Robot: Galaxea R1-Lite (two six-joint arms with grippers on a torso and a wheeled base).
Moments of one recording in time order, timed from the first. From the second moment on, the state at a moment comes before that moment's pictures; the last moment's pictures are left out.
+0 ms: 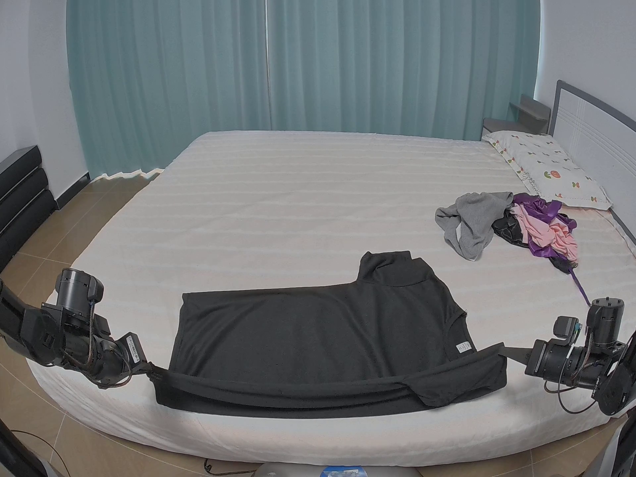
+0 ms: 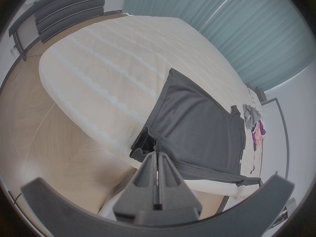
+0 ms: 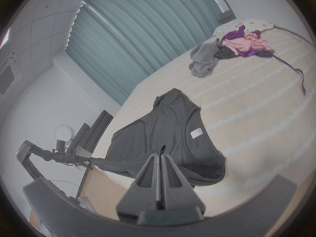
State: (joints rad) left arm 0.02 1.73 -0.52 -0.17 -0.18 -0.56; right arm -0.02 1.90 -0.02 -1.34 0.52 0.42
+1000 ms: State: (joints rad) left arm 0.02 1.68 -0.45 -0.16 -0.19 -0.55; right arm -0.03 1.74 -0.03 -1.06 0.49 0.41
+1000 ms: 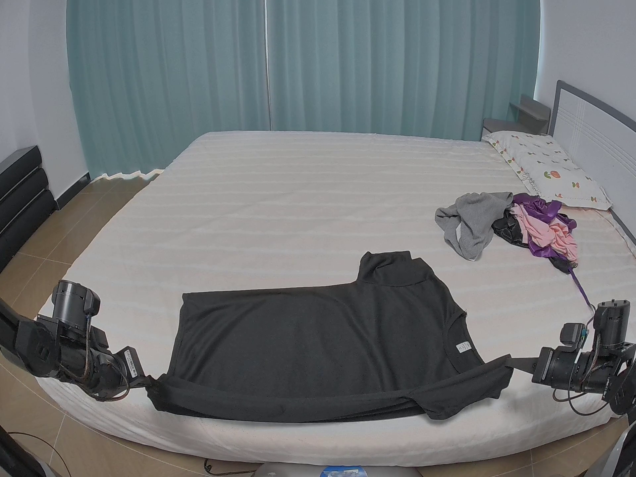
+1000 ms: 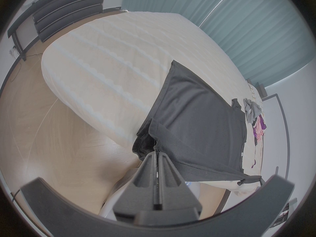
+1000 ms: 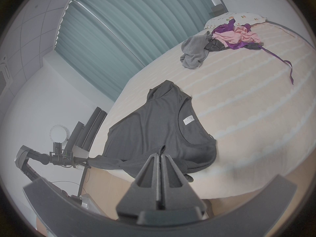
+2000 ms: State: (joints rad) left arm 0.02 2.01 -0.74 -0.17 -0.19 -0.61; right arm 0.03 2.08 -0.40 -1.05 0.42 0.42
